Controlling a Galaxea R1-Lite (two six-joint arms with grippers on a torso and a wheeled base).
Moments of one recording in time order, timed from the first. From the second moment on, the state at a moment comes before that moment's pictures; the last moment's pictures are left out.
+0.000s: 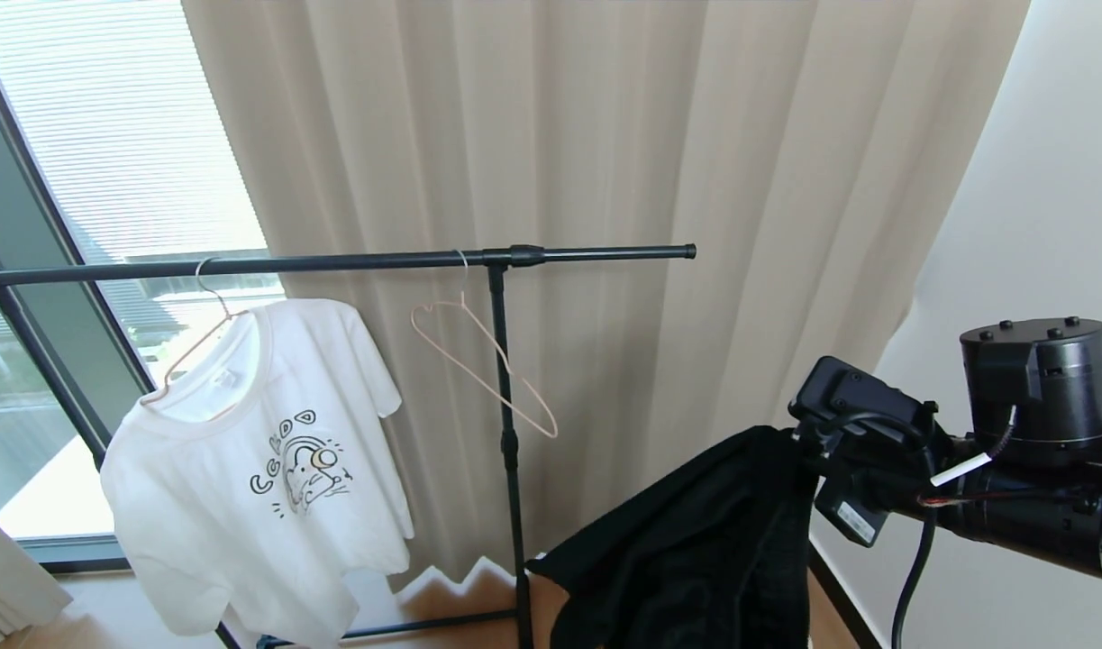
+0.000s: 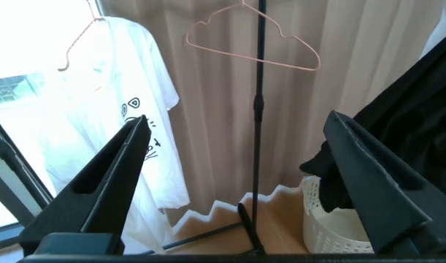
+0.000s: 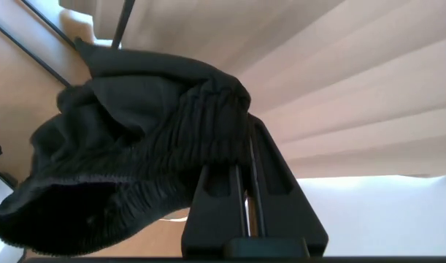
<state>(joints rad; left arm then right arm) 0.00 0.00 0.00 -0.04 -0.17 0.06 0.46 1.52 -0.64 -0.32 -0.09 -0.56</state>
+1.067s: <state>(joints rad) -0.01 0.00 0.00 -0.04 -0.17 0.05 0.47 1.51 -0.63 -0.32 -0.09 -0.57</state>
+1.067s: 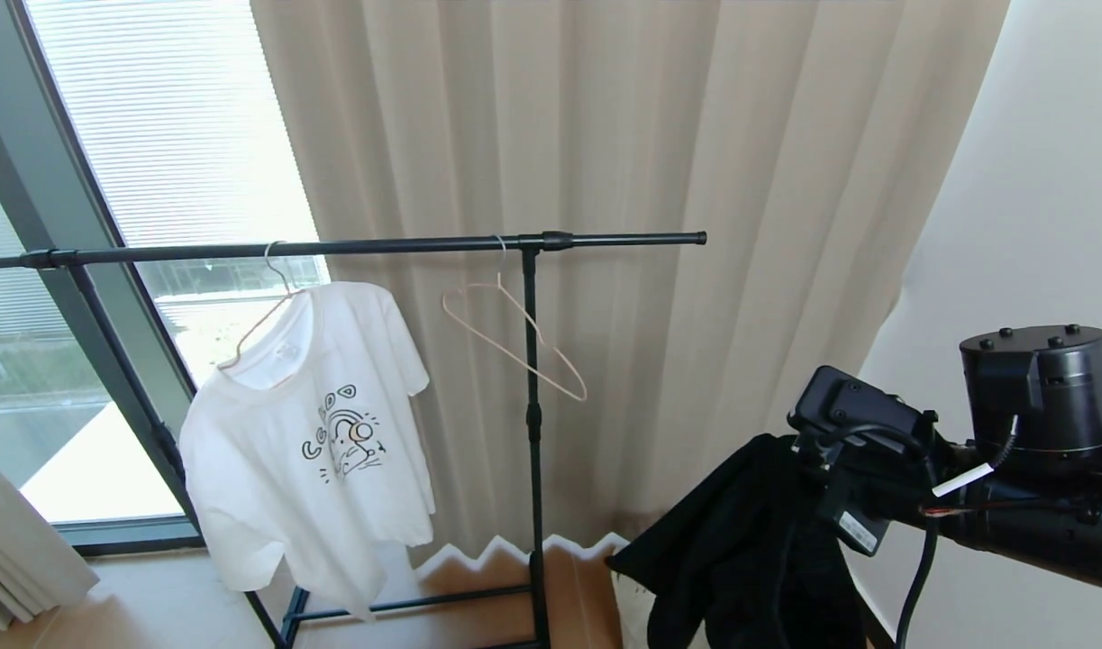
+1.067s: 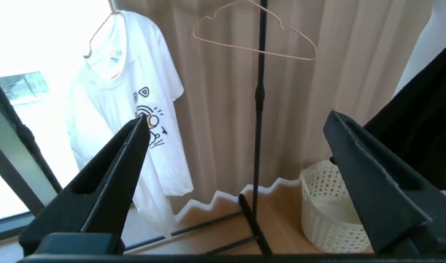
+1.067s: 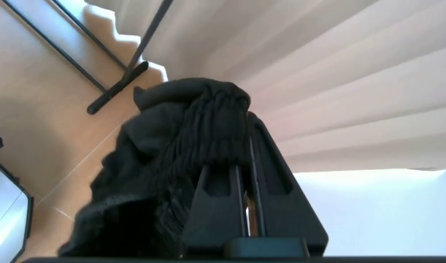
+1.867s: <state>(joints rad) 0.00 0.00 0.00 -0.04 -0.17 0.05 0.47 1.52 -0.63 -0.32 -0.09 -0.57</state>
